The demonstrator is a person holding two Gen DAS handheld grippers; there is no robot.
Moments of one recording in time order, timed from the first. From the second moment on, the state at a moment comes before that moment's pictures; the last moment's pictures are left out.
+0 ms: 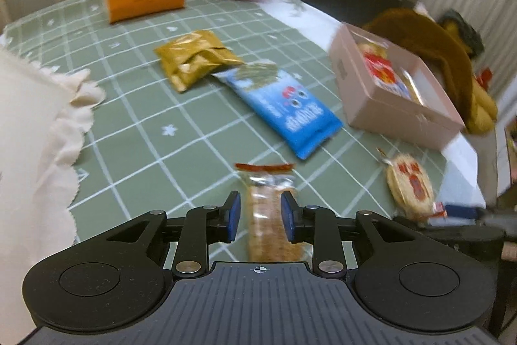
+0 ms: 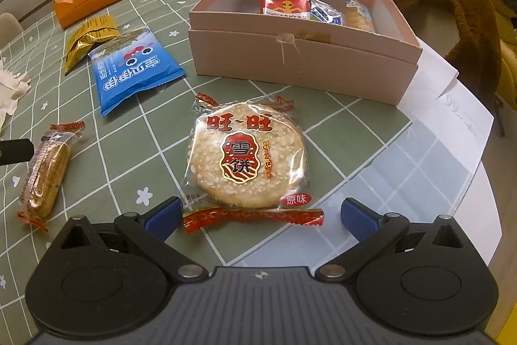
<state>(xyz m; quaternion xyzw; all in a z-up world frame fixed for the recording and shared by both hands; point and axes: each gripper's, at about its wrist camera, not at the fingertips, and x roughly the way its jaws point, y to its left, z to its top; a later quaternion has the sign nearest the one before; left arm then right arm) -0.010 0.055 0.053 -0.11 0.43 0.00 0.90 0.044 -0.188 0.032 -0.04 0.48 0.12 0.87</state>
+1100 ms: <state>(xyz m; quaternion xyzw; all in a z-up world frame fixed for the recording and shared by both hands) -0.004 0.046 0.031 -0.11 0.45 -0.02 0.88 0.052 -0.187 0.040 -0.05 0.51 0.14 0.85</state>
